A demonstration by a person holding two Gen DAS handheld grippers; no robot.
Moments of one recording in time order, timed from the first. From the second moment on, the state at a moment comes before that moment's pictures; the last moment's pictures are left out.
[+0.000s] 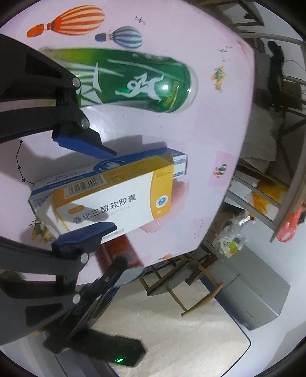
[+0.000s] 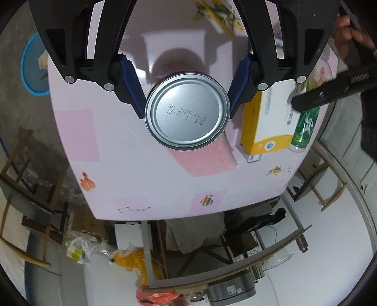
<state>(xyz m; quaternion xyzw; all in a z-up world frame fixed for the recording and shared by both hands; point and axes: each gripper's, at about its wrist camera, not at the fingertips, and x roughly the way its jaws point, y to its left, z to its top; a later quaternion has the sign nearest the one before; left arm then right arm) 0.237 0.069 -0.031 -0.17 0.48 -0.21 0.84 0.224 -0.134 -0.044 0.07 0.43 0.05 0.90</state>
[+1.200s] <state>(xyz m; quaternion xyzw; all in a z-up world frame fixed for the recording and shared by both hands) 0.232 0.076 -0.026 -0.19 0.49 -0.22 0.82 0.206 -0.141 -0.043 0.06 0.42 0.06 0.90</state>
